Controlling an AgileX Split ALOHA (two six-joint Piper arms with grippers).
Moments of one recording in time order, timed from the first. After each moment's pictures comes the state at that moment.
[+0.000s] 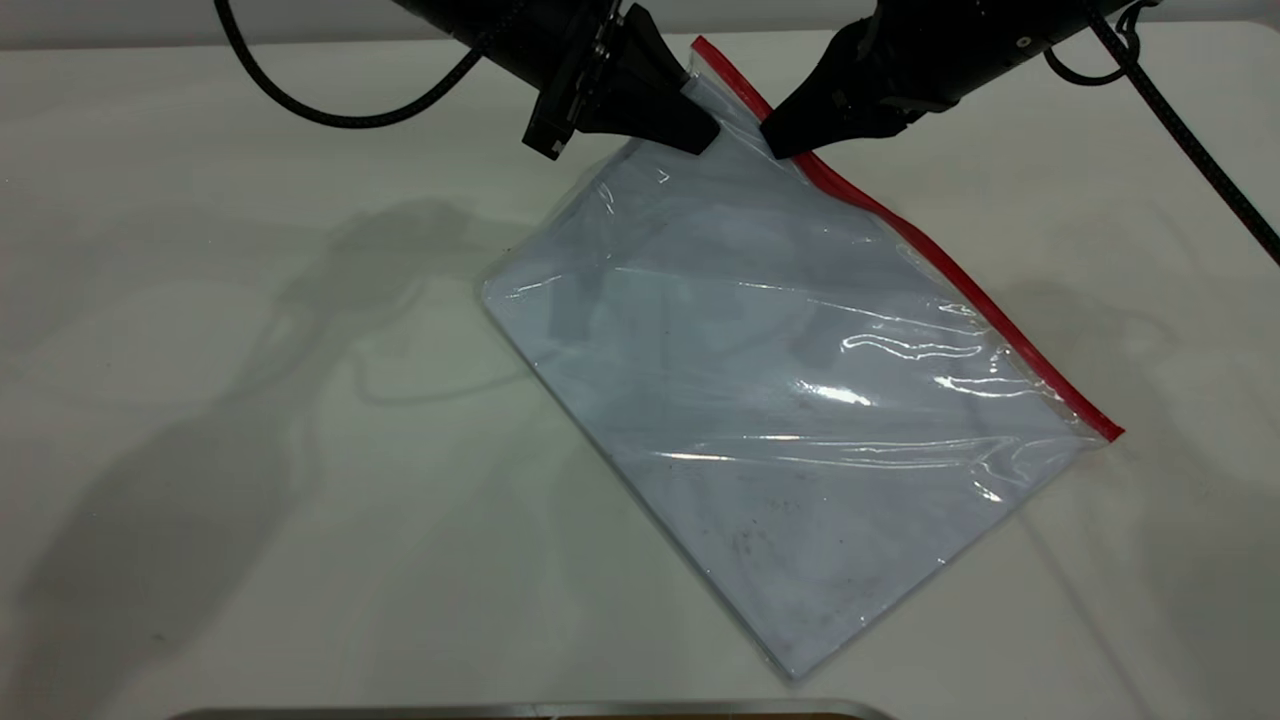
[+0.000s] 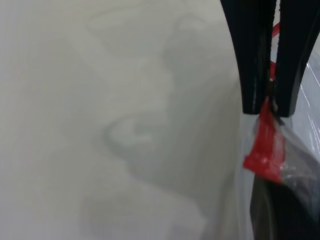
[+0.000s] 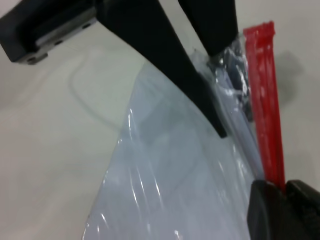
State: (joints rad) left arm -0.30 2.61 -1.93 -1.19 1.01 2.11; right arm 0.21 2.23 -1.24 1.34 0.62 -1.72
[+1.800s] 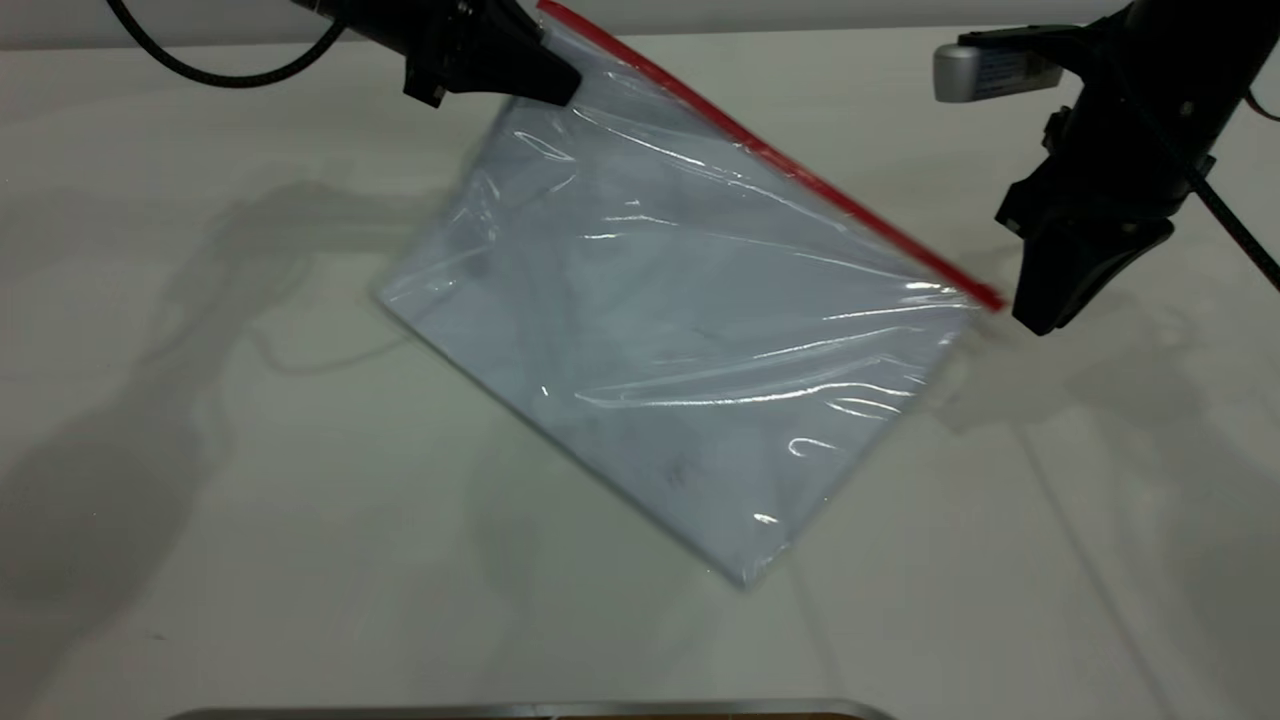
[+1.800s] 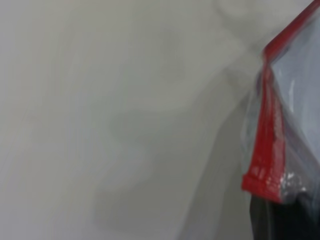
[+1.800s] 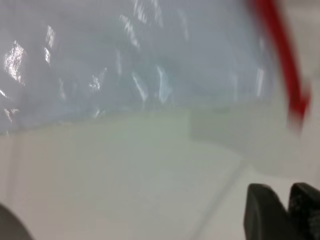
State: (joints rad) left arm -0.14 2.61 -1.93 -1.17 0.95 1.99; right arm 0.16 2.23 -1.25 0.32 0.69 -0.63
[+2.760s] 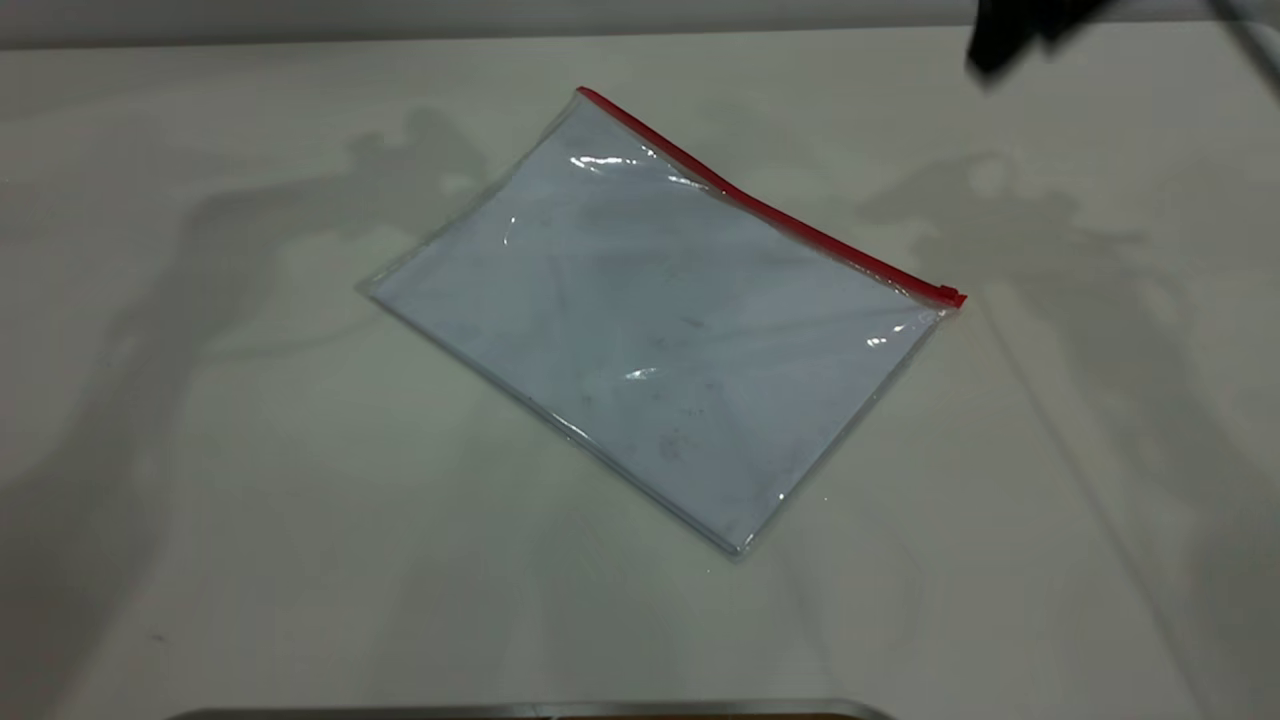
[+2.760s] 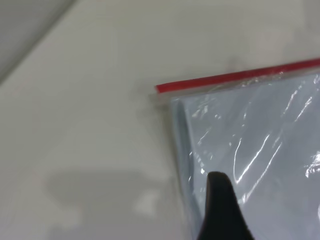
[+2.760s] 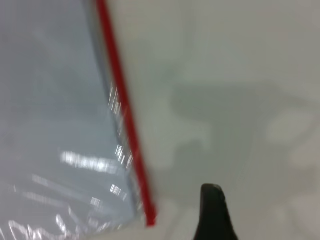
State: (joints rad) left arm -0.14 2.27 -1.93 -0.61 0.83 0.95; right arm 0.16 2.09 -1.51 0.25 0.59 -0.63
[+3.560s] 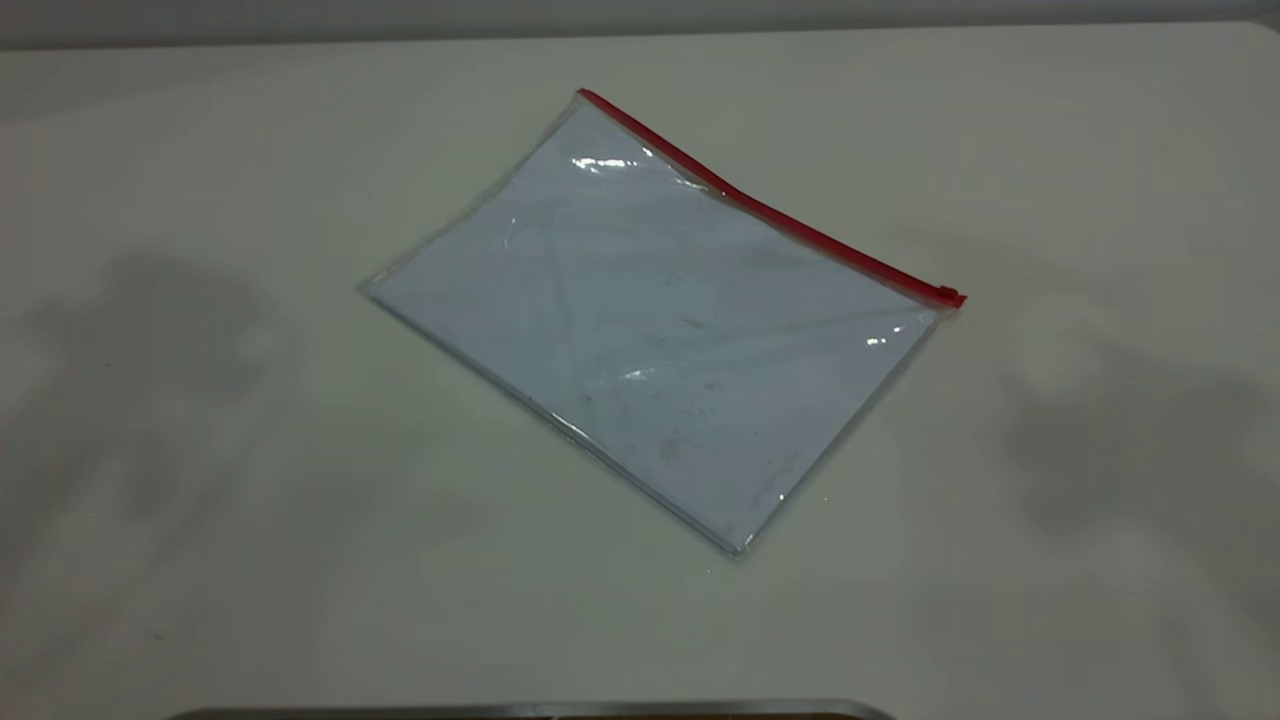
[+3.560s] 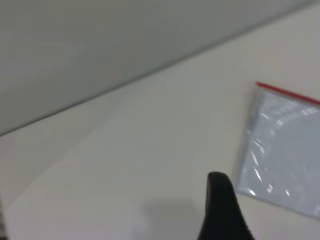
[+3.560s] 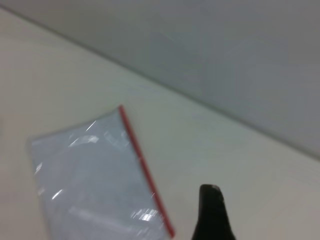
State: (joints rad) left arm -0.14 1.52 -1.94 -0.06 1.17 0.23; right arm 0.16 1.21 -1.57 0.27 1.08 -0.39
